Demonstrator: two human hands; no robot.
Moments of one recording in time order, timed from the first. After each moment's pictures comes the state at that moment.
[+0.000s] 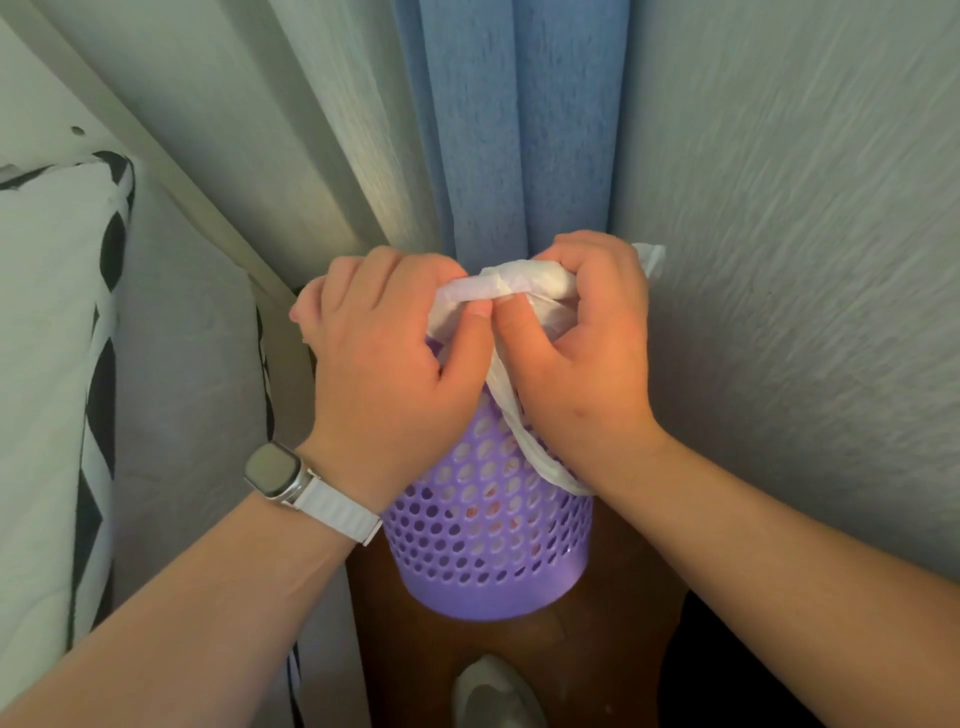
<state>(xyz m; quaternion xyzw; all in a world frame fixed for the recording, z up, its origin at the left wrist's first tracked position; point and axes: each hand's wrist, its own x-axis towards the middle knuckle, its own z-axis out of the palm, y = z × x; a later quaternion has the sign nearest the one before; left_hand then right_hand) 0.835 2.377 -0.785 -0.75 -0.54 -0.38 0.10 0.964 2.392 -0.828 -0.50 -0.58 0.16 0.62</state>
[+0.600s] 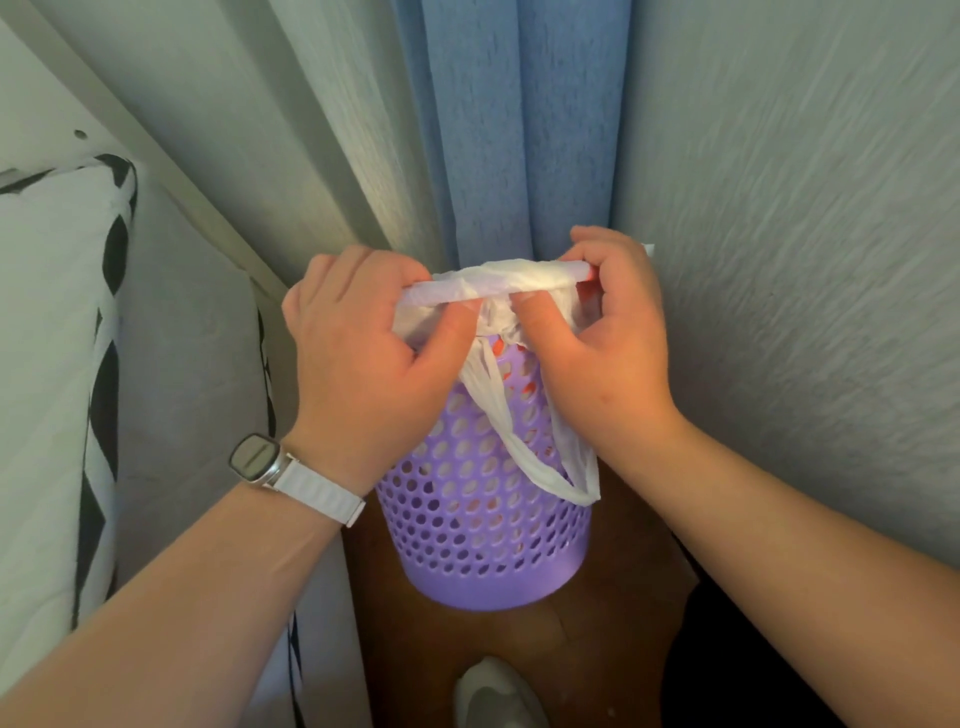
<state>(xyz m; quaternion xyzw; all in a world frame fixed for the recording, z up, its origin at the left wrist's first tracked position) 0.821 2.387 -0.785 -0.73 -0.55 -0.40 0.06 0.977 2.404 -0.837 -0.50 -0.57 0.20 0.62</state>
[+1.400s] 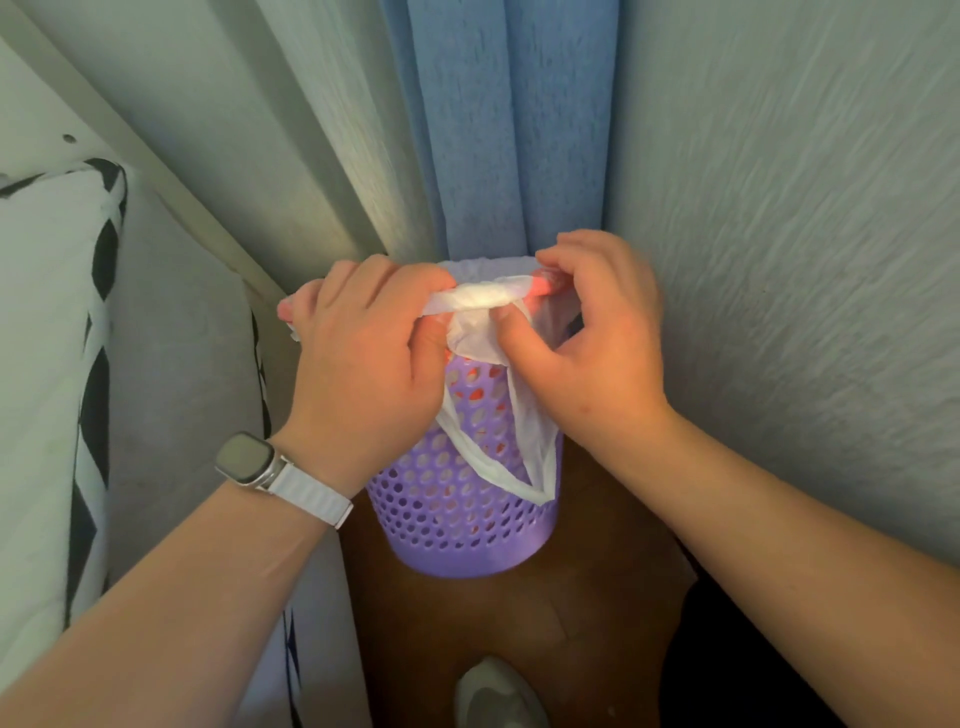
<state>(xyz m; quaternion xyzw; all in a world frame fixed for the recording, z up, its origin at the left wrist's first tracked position) 0.815 2.391 -0.788 -0.79 -0.53 -0.30 0.10 0.981 2.407 -0.842 -0.52 -0.64 0.08 0.56</state>
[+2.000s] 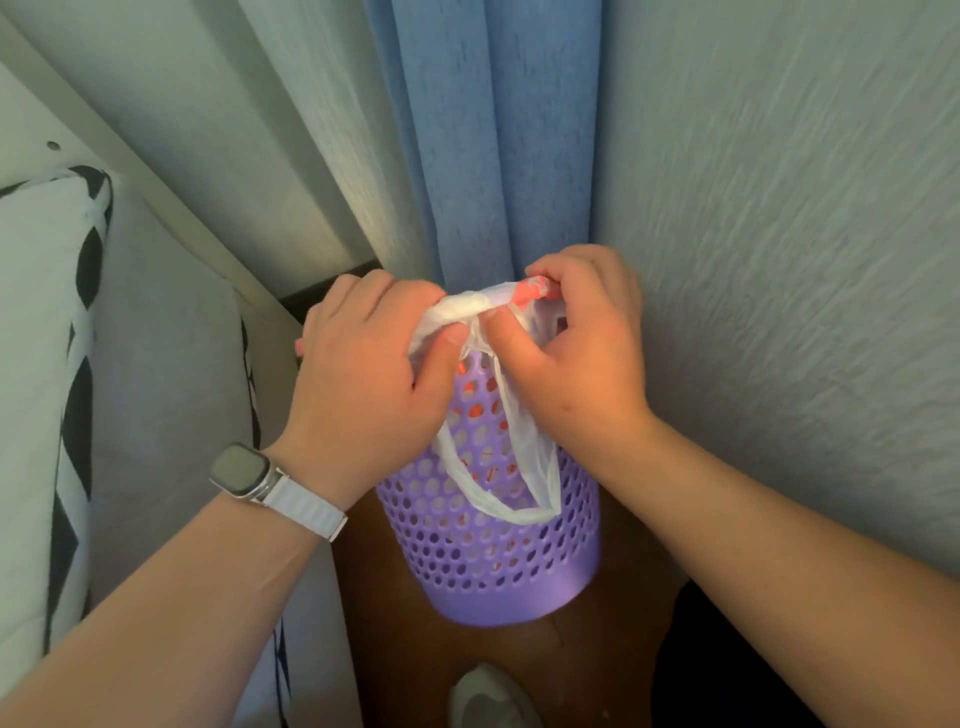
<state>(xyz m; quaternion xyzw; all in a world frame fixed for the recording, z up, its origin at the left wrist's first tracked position) 0.817 2.392 -0.792 -0.81 -0.52 -0.28 0.06 0.979 2.404 -0.840 -0.55 -0.61 0.13 0.56</state>
